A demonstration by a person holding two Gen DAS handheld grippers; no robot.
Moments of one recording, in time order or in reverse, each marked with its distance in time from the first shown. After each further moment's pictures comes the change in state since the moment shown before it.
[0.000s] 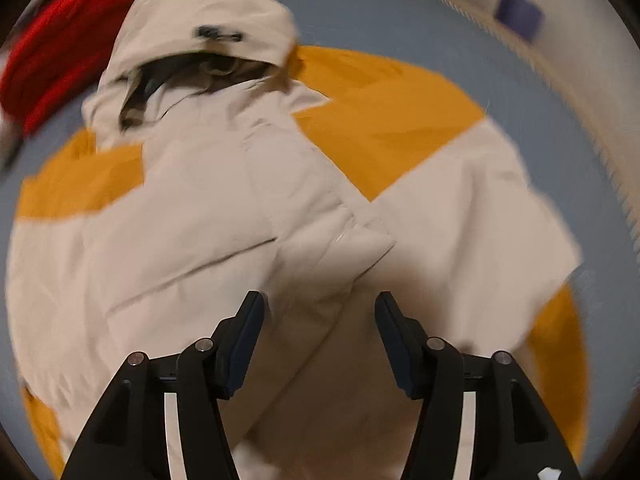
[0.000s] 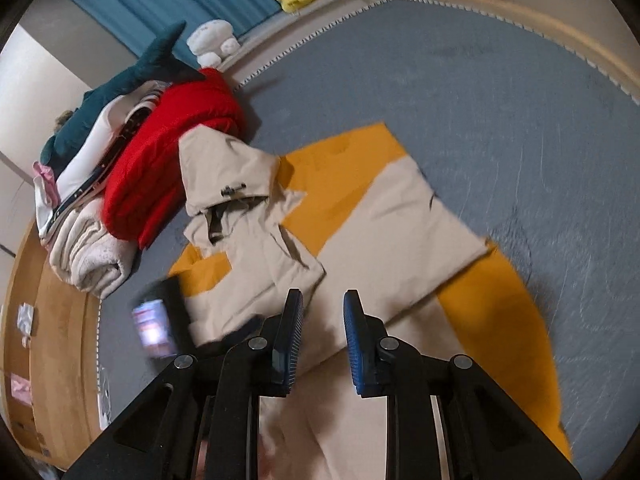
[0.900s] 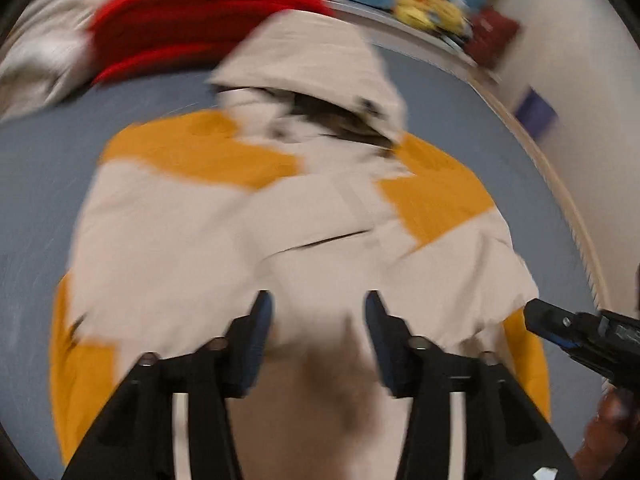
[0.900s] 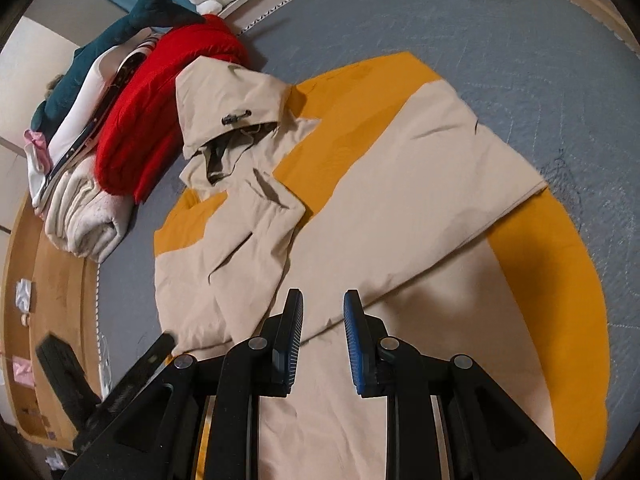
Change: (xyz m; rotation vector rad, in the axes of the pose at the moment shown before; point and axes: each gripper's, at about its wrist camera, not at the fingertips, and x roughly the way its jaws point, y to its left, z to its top) left arm -0.096 0.113 -0.057 -0.235 -0.165 -0.130; right arm 0.055 0.019 -0.036 -0.007 0.173 -0.004
